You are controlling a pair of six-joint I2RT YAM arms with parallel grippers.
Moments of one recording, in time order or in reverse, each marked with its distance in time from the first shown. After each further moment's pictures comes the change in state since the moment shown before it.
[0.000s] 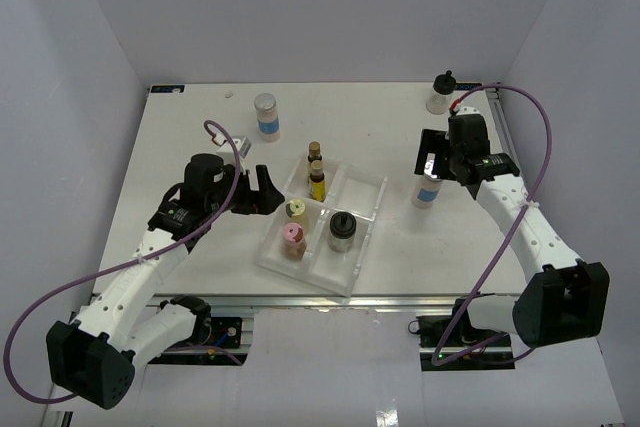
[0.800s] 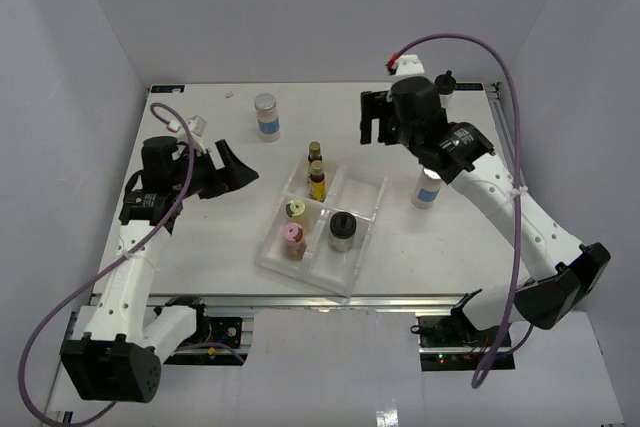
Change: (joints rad) left arm 0.313 0.027 0.148 -0.143 0.248 -0.091; right arm 0.437 0.130 0.487 -0.086 0.173 0.001
